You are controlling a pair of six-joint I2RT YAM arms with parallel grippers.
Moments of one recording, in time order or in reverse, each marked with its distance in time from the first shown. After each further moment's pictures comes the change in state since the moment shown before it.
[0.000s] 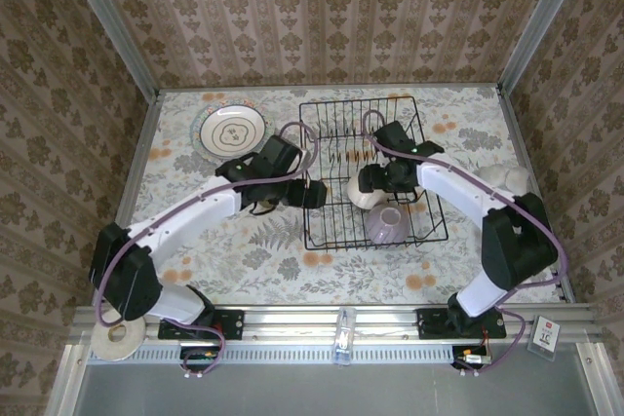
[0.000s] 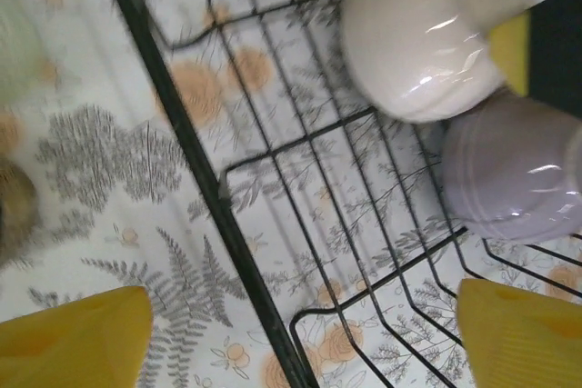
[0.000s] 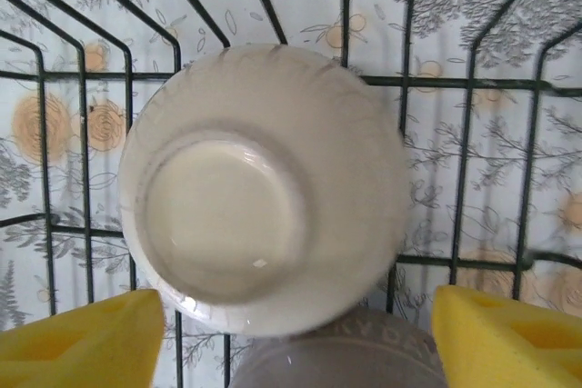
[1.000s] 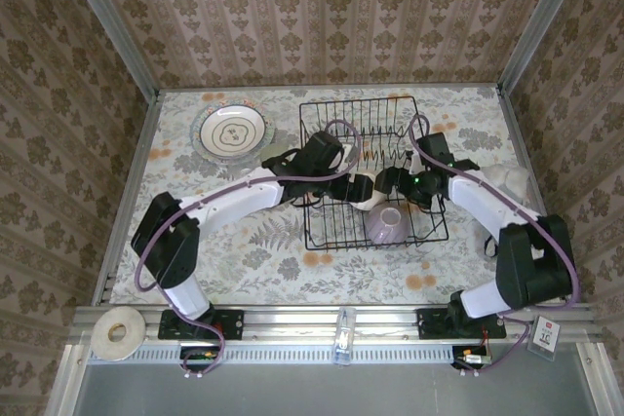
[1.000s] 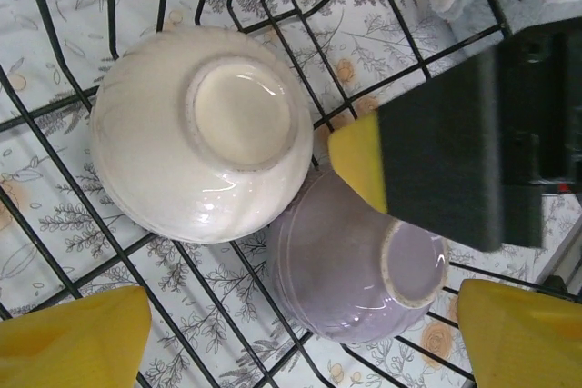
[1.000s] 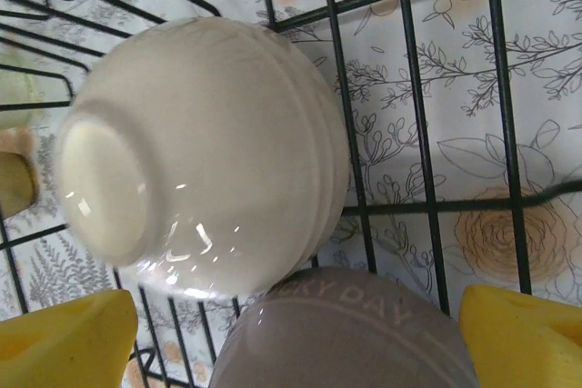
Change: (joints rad) left arm -0.114 0.307 0.125 0.274 0.131 -0.111; right arm -0.223 -0.076 -0.233 0.177 -0.337 0.105
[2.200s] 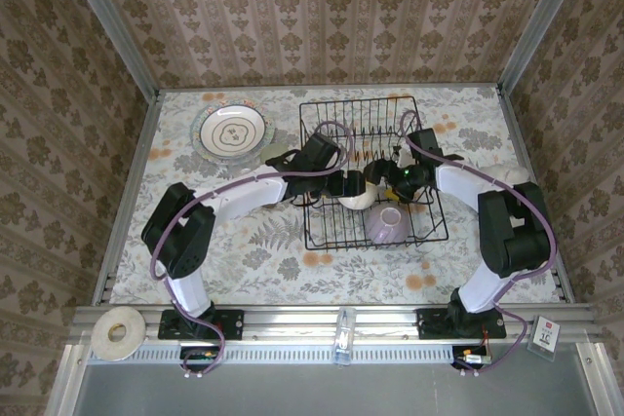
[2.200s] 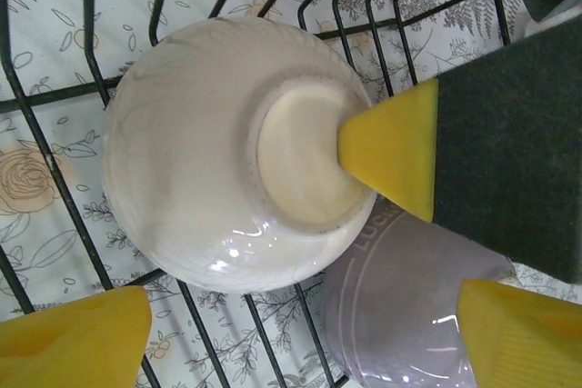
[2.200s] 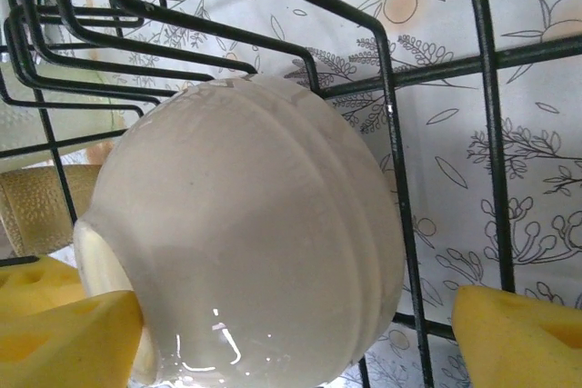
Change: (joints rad) left arm 0.061 0.076 -0.042 0.065 -0.017 -0.144; right arm -0.005 0.192 0.042 0.200 -0.210 0.086
